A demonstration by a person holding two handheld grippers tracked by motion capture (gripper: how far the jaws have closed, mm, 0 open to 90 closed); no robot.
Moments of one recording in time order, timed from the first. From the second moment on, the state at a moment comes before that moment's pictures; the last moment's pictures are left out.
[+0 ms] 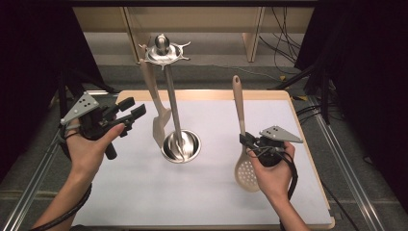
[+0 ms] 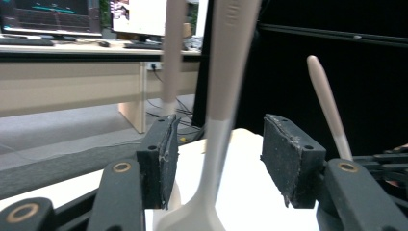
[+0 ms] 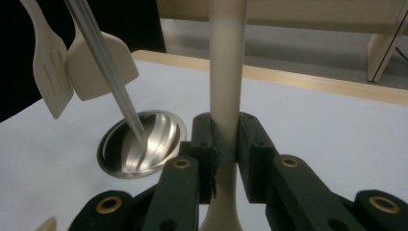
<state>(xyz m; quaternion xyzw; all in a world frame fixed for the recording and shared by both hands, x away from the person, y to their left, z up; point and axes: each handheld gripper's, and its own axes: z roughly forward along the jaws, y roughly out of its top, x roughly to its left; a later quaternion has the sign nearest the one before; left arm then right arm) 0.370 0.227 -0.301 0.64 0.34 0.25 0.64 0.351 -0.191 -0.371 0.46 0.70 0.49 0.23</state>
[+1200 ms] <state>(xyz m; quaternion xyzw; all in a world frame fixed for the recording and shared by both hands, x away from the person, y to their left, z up) 0.379 0.111 -0.310 0.71 0.28 0.14 0.64 0.337 -0.158 -0.360 0.42 0.72 0.50 0.22</state>
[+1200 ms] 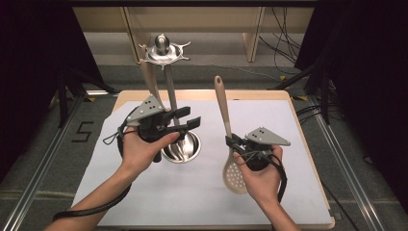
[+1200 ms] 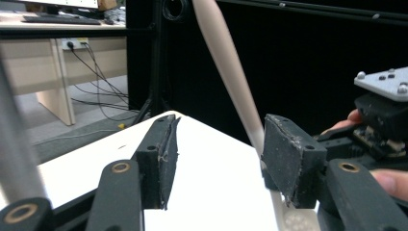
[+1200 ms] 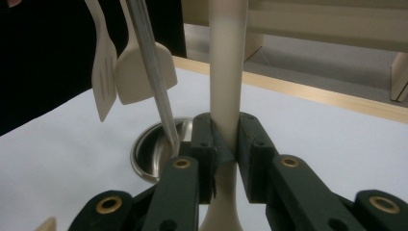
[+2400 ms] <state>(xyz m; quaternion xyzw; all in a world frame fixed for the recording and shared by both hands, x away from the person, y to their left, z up) 0.390 0.076 -0.310 0.72 0.27 0.10 0.63 0.328 -0.142 -0.359 0.38 0.74 0.51 0.23</state>
